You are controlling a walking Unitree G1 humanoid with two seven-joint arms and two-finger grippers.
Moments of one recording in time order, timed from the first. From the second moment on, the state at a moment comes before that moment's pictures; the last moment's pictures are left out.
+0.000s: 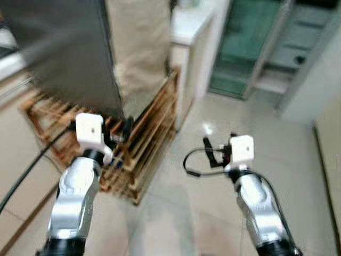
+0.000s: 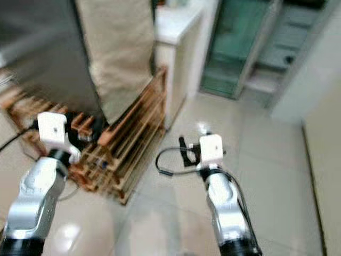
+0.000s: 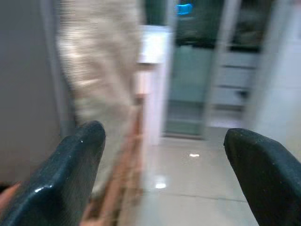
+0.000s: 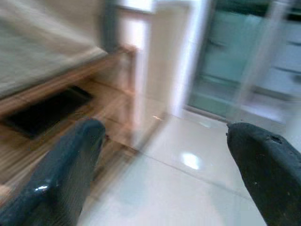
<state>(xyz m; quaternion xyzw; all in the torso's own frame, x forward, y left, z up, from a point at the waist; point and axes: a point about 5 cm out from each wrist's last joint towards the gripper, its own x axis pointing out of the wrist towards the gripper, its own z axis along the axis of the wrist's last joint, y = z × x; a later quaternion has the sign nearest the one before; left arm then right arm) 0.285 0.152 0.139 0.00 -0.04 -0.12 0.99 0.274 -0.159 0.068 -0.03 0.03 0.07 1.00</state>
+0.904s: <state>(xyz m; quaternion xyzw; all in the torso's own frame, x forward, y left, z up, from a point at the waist) 0.244 0.191 0.127 0.04 -0.05 -0.03 1.00 0.242 -0.181 0.099 0.01 -0.06 0.02 1.00</state>
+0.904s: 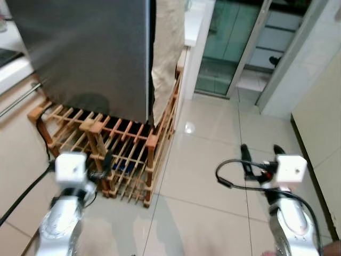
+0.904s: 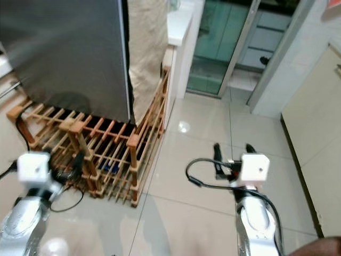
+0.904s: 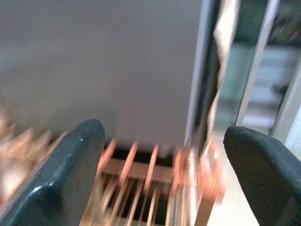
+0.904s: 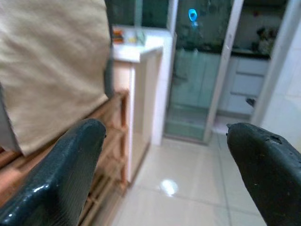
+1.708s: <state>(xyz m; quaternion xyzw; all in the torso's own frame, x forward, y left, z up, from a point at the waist) 0.265 0.174 0.154 0.01 -0.09 -0.05 0.99 0.264 -0.158 0.107 0.00 -0.06 0.06 1.00</state>
